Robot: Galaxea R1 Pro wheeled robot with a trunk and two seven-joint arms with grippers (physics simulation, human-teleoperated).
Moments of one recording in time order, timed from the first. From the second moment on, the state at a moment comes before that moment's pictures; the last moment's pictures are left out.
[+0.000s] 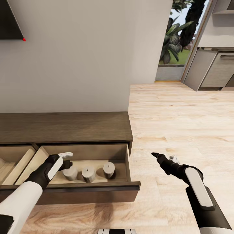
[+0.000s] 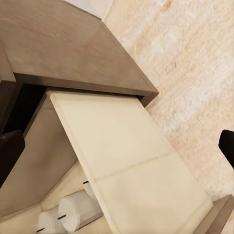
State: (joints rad) left arm -0.81 0.22 -0.20 -0.68 0.53 0.74 0.36; right arm -0.43 -0.09 -0.09 -1.43 -1.26 0.67 -0.53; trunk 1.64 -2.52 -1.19
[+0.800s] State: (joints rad) left arm -0.82 0.22 -0.19 -0.70 0.53 0.75 0.34; right arm -0.43 -0.09 -0.09 -1.43 -1.26 0.67 -0.53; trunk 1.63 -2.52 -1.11
